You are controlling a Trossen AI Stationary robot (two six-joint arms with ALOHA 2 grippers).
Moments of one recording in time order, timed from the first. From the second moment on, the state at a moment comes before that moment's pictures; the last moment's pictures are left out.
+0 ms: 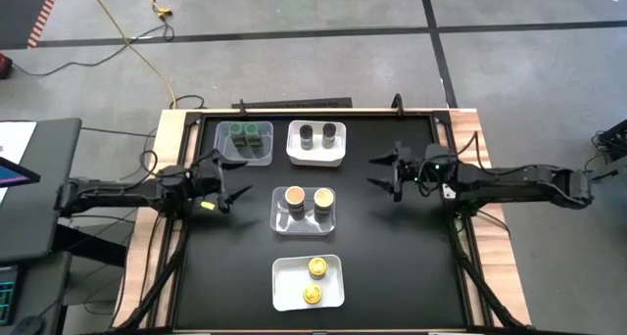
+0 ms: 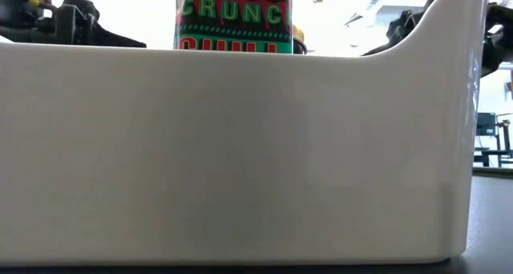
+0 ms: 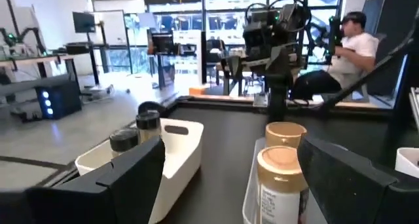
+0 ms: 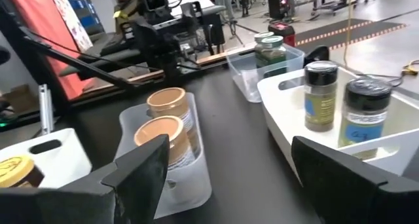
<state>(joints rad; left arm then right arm) 0.11 0.31 0.02 0.37 -0.17 0.03 -0.33 0.84 0.22 0.50 -0.19 0.18</state>
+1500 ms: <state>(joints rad) 0.11 0.06 0.07 -0.06 -0.04 -0.09 -0.14 0.50 0.05 0.42 -0.25 0.16</state>
